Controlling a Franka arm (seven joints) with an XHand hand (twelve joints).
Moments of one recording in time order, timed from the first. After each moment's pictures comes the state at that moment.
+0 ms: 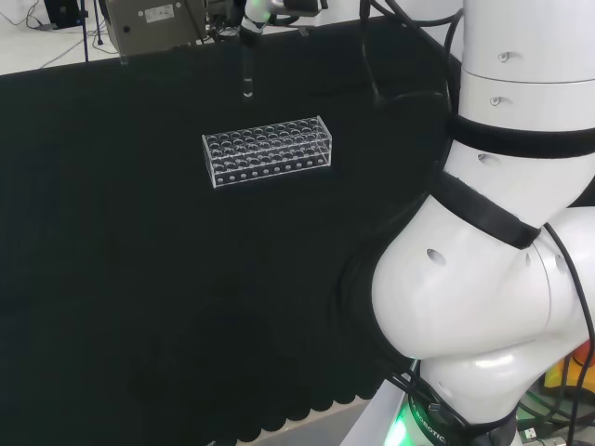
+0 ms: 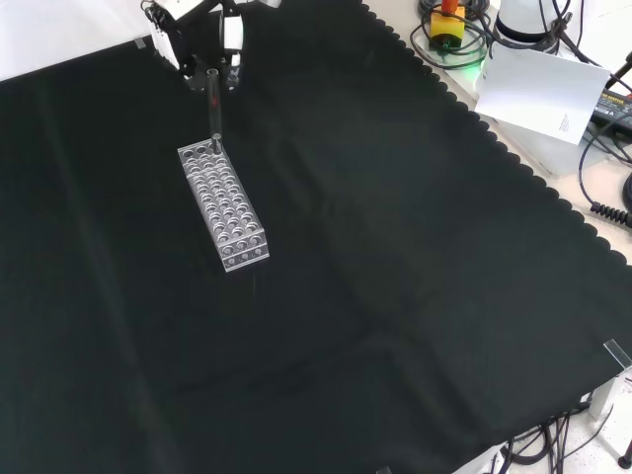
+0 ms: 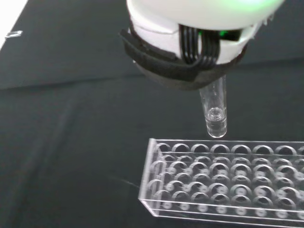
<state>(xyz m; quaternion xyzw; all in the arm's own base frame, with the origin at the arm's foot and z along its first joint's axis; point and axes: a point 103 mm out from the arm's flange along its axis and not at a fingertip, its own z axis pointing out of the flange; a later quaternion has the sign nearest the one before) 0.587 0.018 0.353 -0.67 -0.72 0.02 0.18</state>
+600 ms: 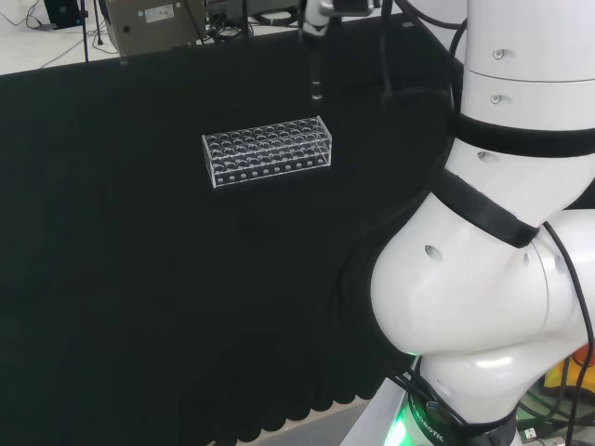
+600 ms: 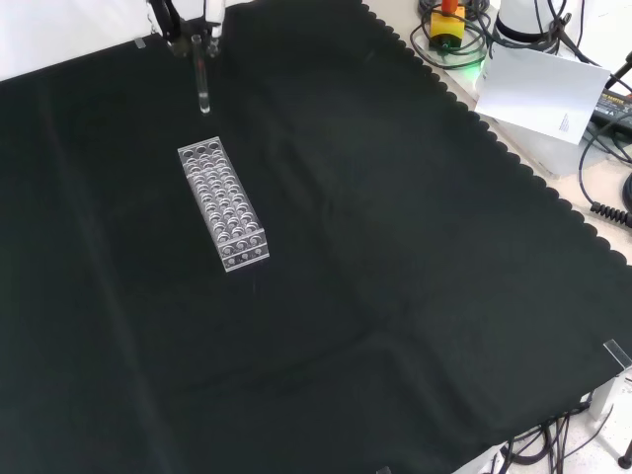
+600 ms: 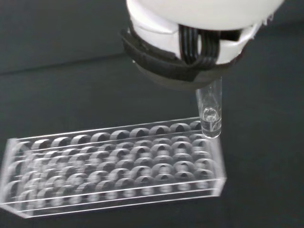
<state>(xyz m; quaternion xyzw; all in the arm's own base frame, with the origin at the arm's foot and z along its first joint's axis) 0.571 -0.085 0.342 -0.76 -0.63 0.07 0.16</state>
